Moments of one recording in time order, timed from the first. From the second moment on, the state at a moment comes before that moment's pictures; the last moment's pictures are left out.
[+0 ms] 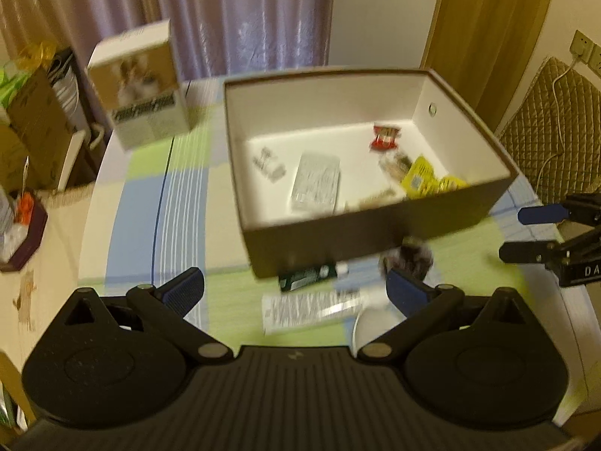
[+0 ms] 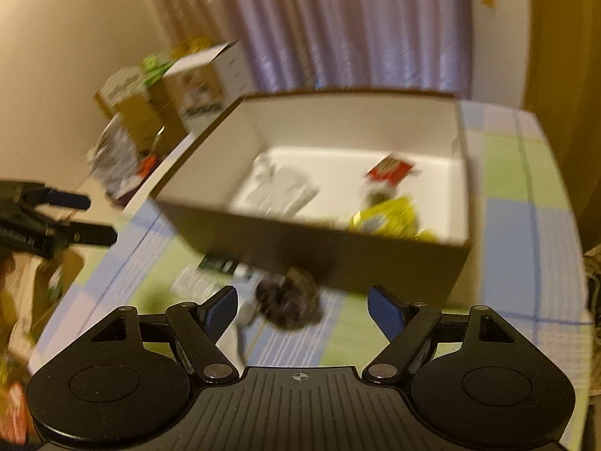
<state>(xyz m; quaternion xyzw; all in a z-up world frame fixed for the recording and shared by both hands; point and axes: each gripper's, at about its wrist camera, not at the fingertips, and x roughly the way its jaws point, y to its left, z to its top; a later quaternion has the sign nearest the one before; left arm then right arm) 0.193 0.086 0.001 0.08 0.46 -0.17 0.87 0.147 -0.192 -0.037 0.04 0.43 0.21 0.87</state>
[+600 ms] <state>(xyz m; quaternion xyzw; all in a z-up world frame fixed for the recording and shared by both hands) 0.175 0.128 -0.065 0.05 0.54 -0.13 0.83 0.118 -0.111 -0.132 -0.17 0.46 0.37 0.79</state>
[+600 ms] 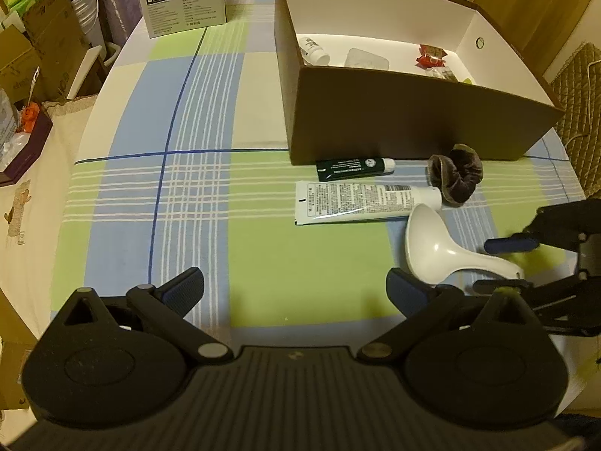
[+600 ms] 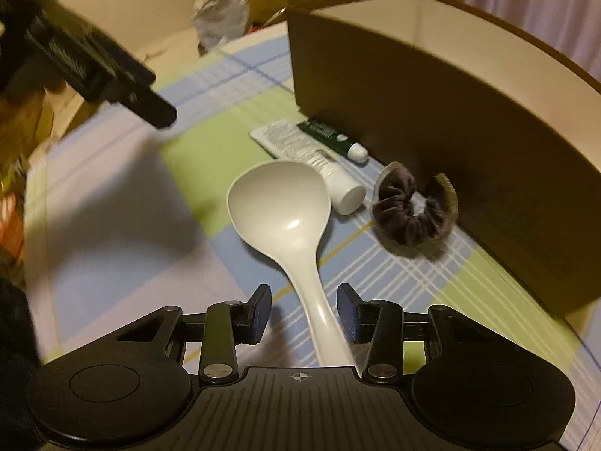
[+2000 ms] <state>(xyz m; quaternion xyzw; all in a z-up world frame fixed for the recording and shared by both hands) 0.203 0.001 -0.133 0.35 0.39 -0.44 0.73 0.059 -0.212 -0.133 -0.01 0.51 0.15 0.85</state>
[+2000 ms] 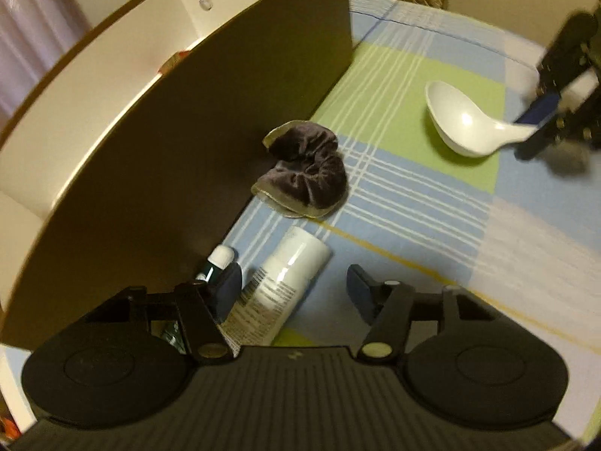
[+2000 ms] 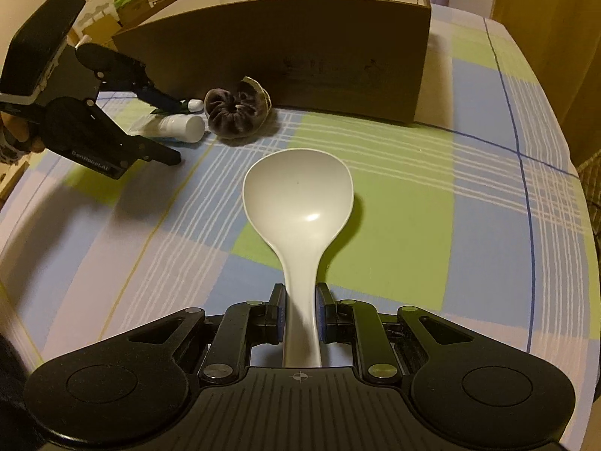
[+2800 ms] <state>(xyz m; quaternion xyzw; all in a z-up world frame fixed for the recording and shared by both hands) 0.200 0.039 -0.137 0.21 0.51 -0.32 0.77 0.066 -0.208 -0.131 -0.02 0.51 0.15 0.85</state>
